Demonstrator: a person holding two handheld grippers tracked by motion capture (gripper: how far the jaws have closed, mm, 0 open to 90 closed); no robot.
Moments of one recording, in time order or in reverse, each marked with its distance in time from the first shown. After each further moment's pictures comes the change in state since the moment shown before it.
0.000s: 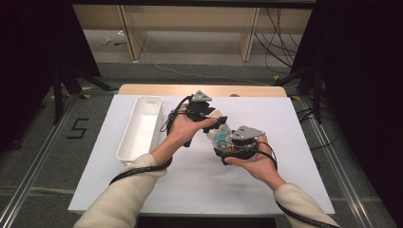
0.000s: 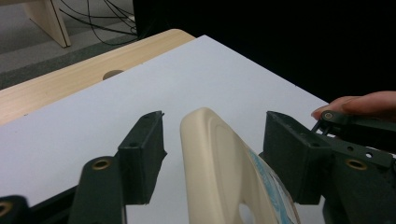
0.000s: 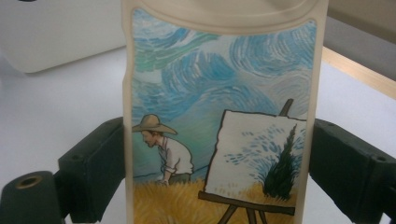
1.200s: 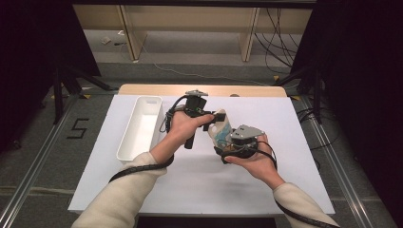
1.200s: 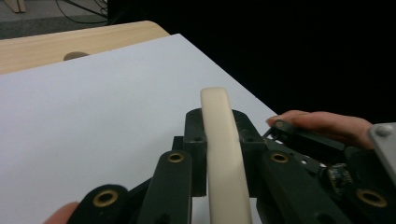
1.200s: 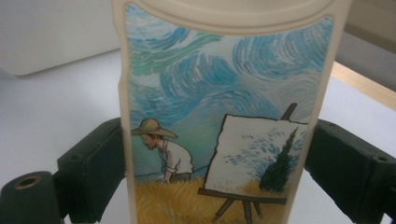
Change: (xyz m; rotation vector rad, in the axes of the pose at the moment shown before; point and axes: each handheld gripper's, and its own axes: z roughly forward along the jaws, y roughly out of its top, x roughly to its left) left arm -0.004 0.010 -0.010 0.016 -0.131 -0.151; right arm 0.000 0.003 0.000 -0.013 -0.027 -0.009
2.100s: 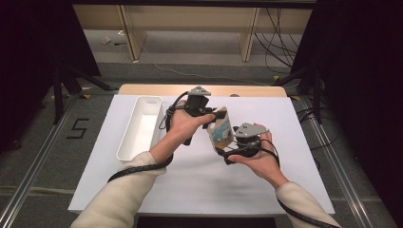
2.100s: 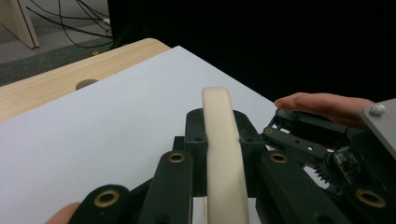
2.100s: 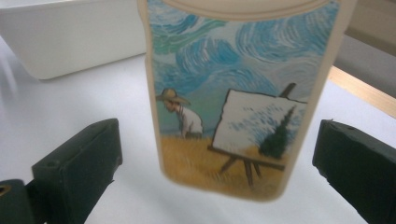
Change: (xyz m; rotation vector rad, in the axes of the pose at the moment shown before) left arm -0.004 0.005 -0.007 -0.021 0.025 0.136; right arm -0.009 0.003 -0.007 -0.022 0.066 -0.020
